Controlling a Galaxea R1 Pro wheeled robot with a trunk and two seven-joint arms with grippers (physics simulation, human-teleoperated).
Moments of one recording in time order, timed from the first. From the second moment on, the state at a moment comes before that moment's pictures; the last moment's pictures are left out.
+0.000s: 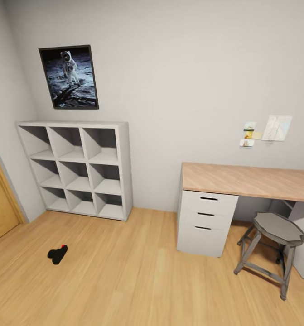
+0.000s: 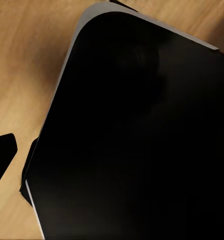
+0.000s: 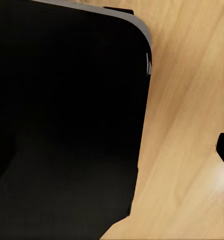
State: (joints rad) left arm 0.00 0.00 -0.01 -0.03 0.43 -0.03 0.00; right arm 0.00 -0.01 0.04 -0.03 0.06 -0.03 -0.03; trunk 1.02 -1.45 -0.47
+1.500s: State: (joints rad) left arm 0.00 0.01 0.00 -0.03 0.45 -0.03 0.01; right arm 0.00 -0.01 0.05 -0.03 0.06 -0.03 -0.03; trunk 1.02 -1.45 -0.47
